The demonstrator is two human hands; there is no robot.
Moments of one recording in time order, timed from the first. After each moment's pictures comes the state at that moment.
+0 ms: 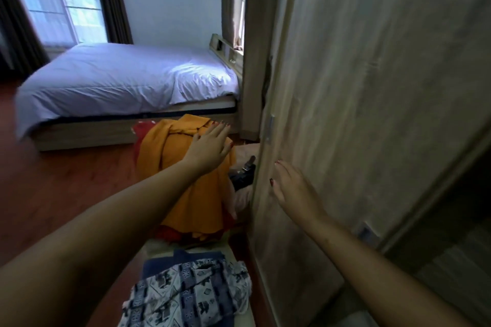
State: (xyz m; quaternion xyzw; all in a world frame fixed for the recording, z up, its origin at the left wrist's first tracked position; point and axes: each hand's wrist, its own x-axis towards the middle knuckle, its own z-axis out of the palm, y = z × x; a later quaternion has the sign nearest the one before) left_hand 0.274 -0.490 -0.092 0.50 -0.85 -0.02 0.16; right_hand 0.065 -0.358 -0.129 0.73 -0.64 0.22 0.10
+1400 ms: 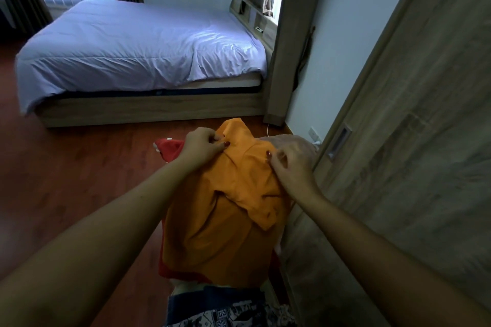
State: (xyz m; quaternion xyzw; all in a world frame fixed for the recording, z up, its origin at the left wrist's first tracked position) left_hand 0.395 -0.732 -0.146 0.58 -0.68 -0.35 0.27; right_hand 0.185 -0.651 -0.156 0.65 -0.67 0.35 -0.12
